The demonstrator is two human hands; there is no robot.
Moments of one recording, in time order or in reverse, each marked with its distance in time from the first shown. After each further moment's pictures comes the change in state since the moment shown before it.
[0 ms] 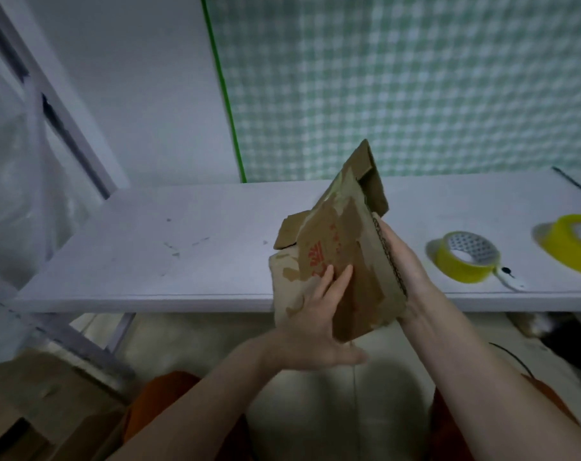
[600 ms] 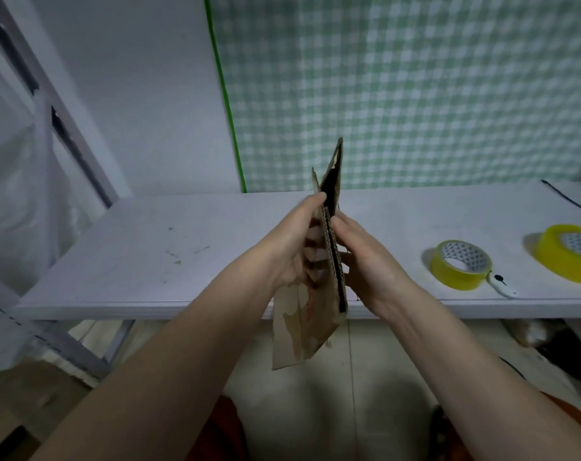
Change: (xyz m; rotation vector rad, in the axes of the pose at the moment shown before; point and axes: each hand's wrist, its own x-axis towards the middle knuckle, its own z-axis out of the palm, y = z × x) left_hand 0.028 0.064 -0.088 -0.806 0.239 -0.357; right_hand -0.001 0.007 0.028 -0.445 -0.149 -0.162
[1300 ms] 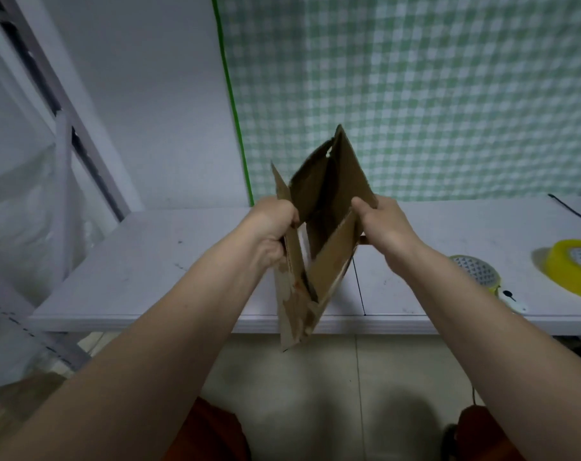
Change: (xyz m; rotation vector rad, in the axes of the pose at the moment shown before) left_hand -0.010 0.037 -0.023 -0.070 0.372 0.163; right_hand 0.031 -0.059 -0.003 -0.501 0.317 -0.060
